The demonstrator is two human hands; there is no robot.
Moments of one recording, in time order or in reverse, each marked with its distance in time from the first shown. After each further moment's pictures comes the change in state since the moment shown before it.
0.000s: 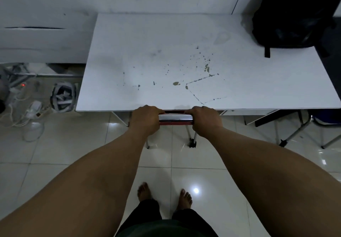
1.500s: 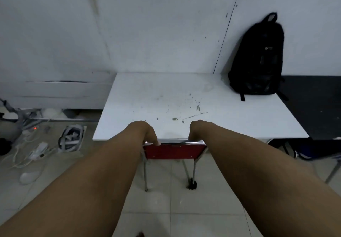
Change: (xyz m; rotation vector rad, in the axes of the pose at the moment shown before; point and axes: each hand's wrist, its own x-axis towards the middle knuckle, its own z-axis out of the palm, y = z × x) left_hand -0.049 0.010 -0.133 -0.022 -0.704 -0.225; right_hand -0.044 -0.045 -0.114 -0.124 -0.311 0.196
